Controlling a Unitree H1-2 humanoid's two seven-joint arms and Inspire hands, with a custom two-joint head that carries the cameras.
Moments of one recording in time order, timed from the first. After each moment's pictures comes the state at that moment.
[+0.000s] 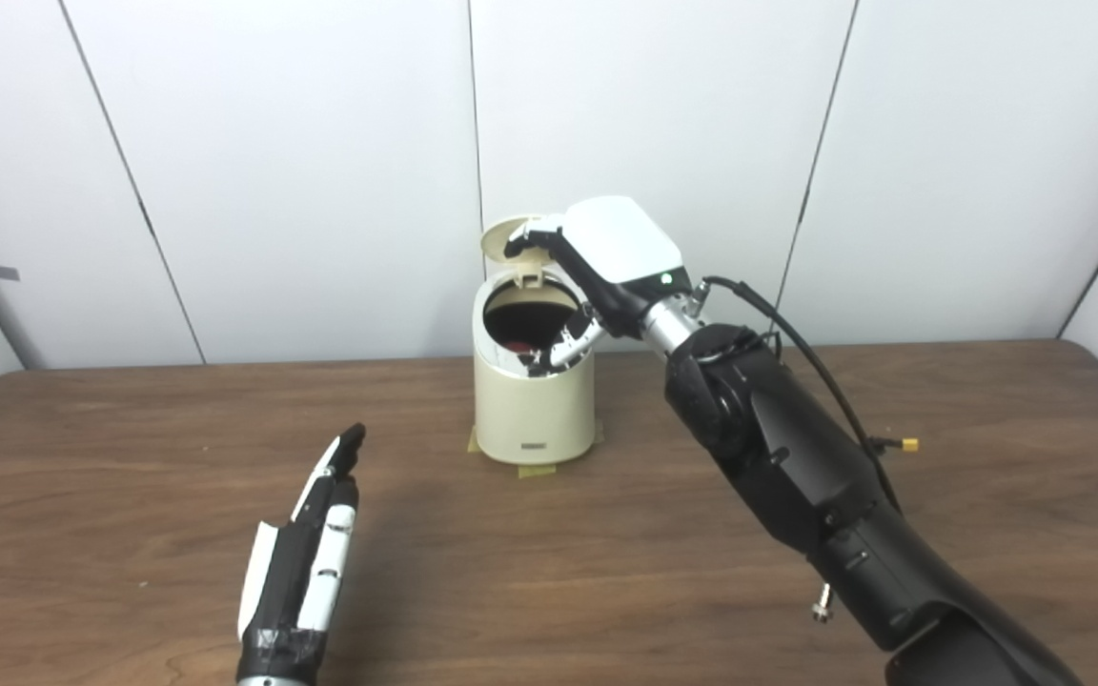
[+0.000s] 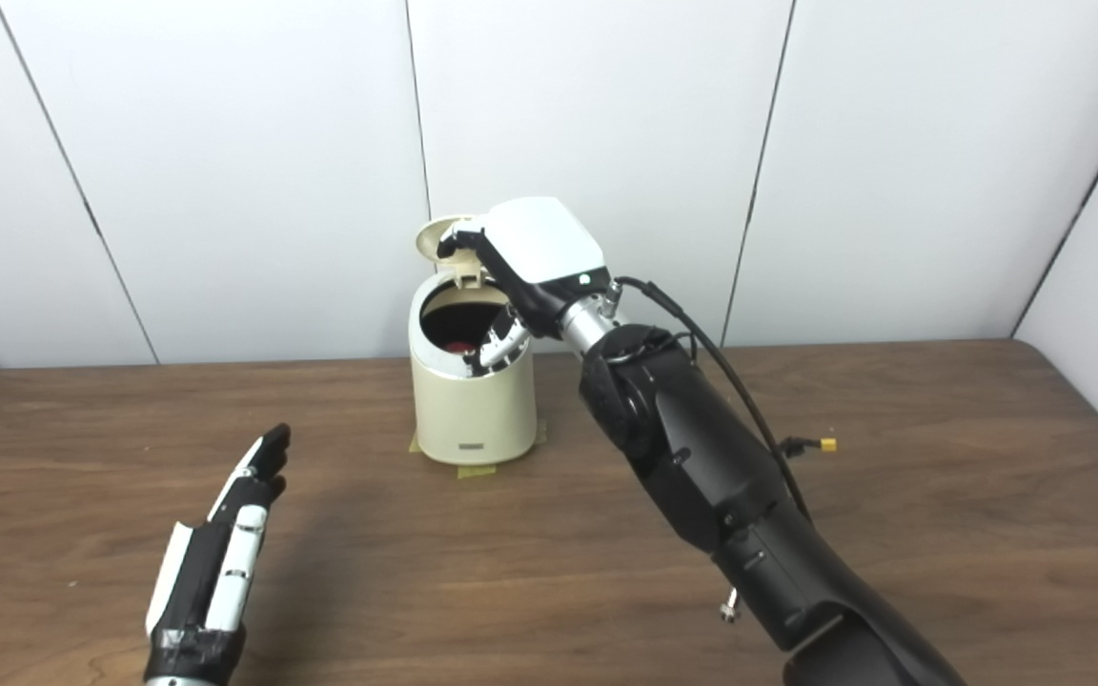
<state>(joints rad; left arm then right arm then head) 0.06 0.07 -0.02 -0.21 0.07 -0.10 0.03 -0.83 -0.19 0.42 0.28 -0.97 0.09 0.06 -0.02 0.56</state>
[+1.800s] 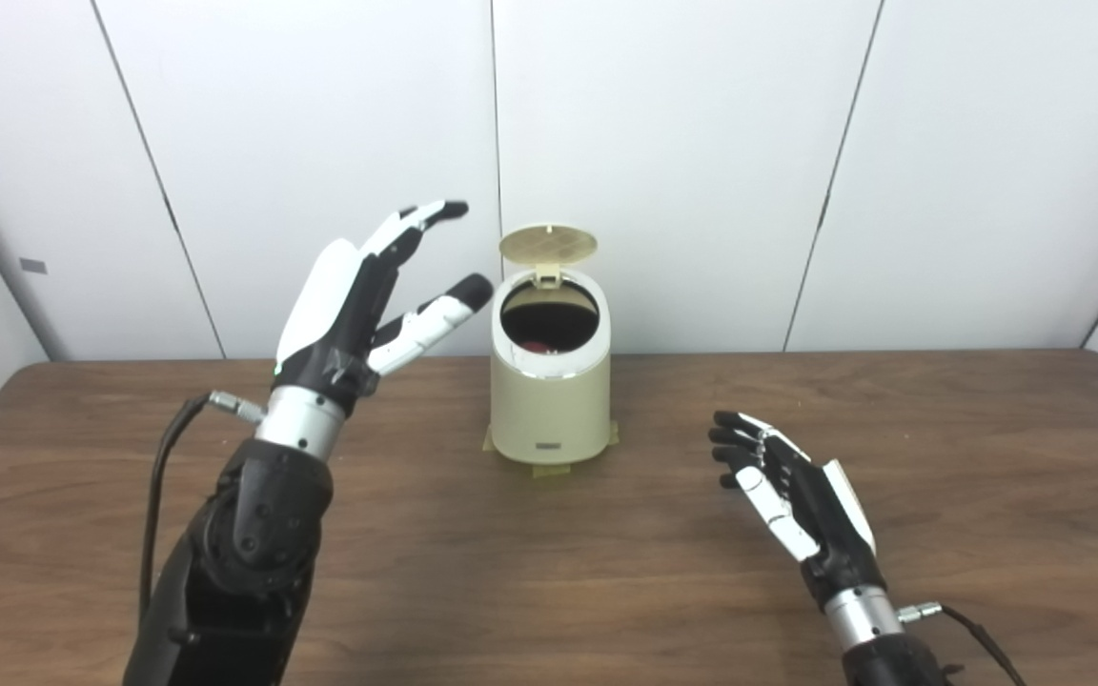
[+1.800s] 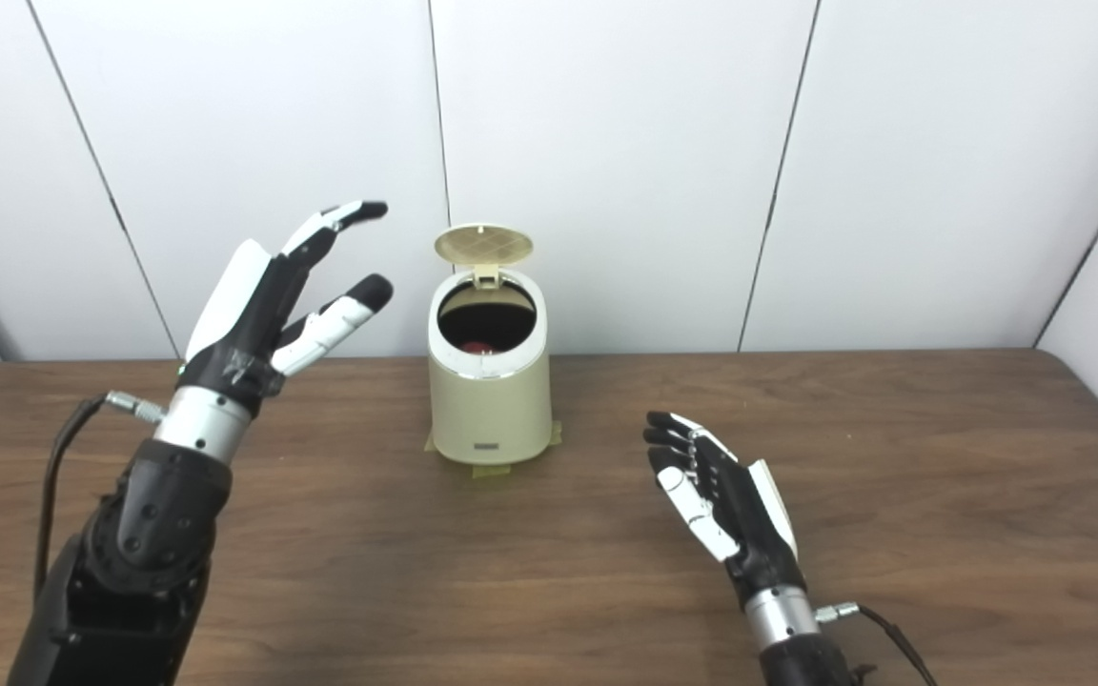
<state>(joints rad) -0.55 0.25 -0.21 -0.31 0.60 0.33 -0.14 -0.12 -0.12 0.03 0.02 -0.14 -0.03 0.00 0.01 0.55</state>
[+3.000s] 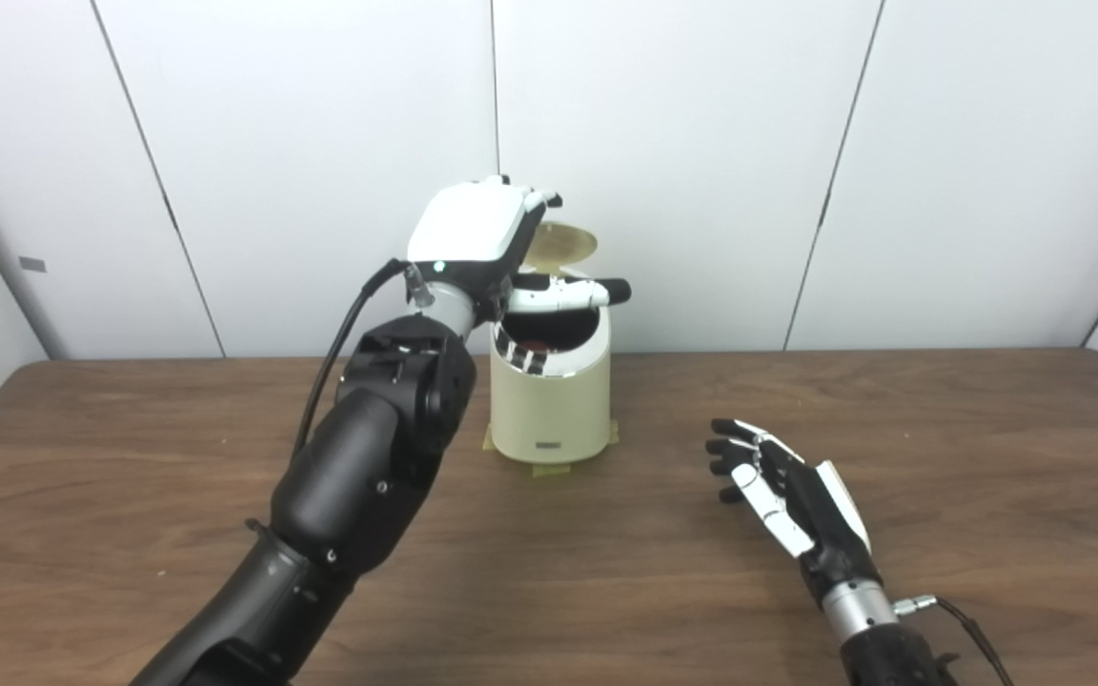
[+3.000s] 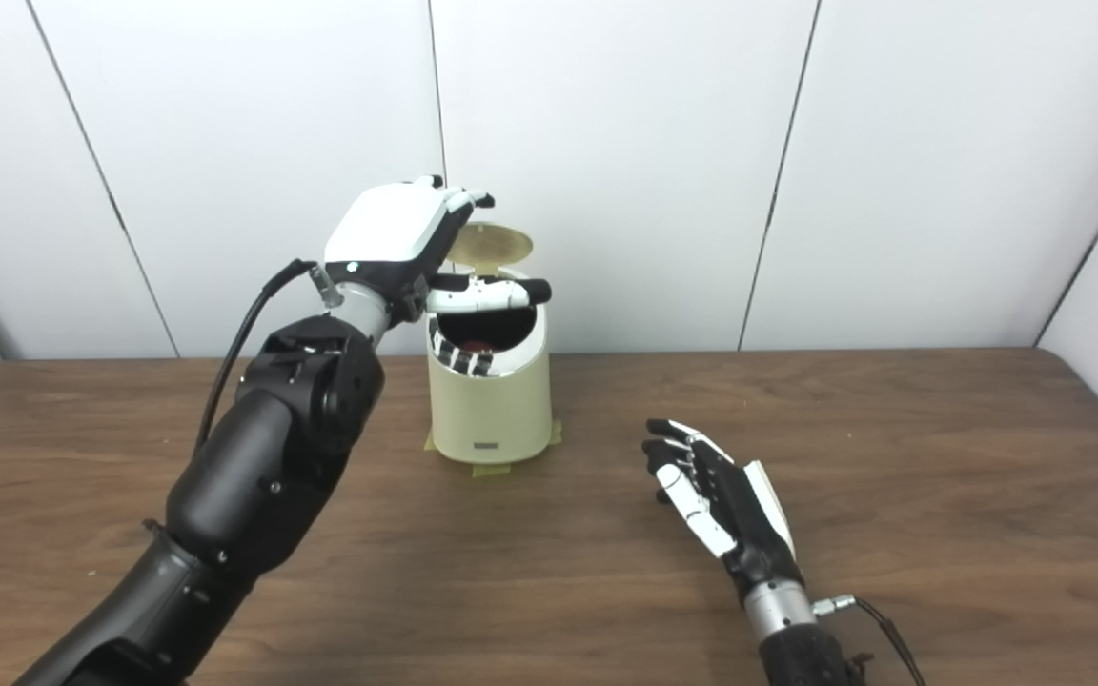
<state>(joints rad) -0.82 0.18 -0.40 0.07 1.06 0.41 -0.36 -0.15 -0.13 0.03 0.05 -0.17 0.04 0.01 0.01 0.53</state>
